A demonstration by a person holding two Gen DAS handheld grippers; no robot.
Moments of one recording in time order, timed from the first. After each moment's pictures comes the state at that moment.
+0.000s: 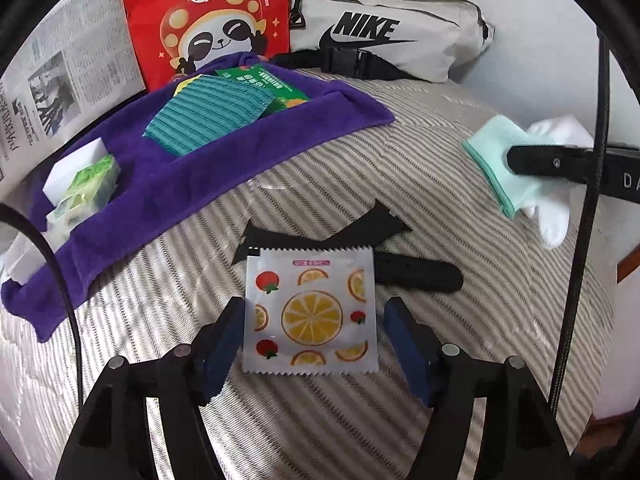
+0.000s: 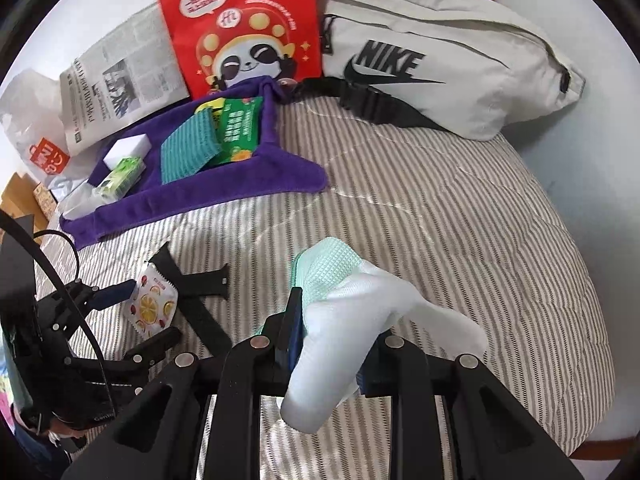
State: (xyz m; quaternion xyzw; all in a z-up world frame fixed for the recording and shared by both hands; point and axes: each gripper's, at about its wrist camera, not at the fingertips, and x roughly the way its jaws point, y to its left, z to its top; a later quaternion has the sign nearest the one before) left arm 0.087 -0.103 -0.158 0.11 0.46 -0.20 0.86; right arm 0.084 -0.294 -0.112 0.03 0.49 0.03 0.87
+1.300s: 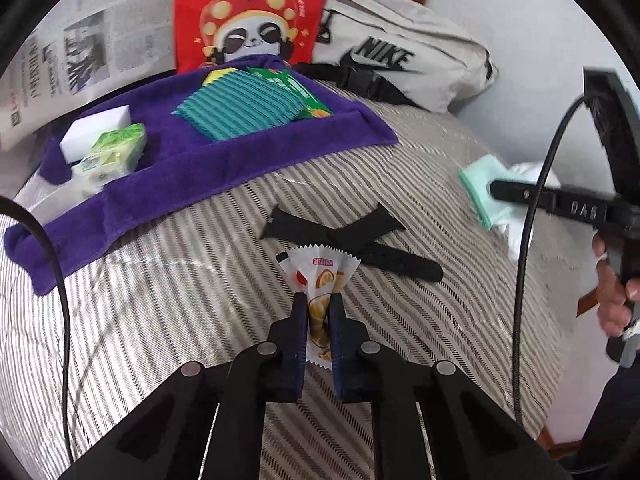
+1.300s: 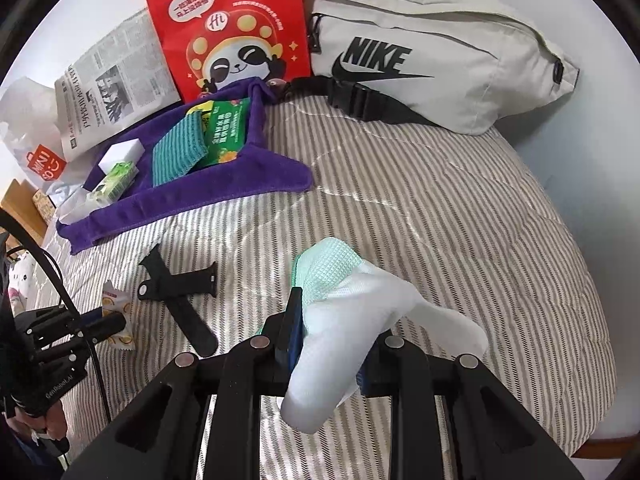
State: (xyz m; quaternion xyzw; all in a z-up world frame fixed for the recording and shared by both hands) left arm 0.074 -0.056 -0.139 0.02 0.46 -0.22 0.86; right arm 0.084 -0.304 -0.116 0.04 0.49 0.04 0.87
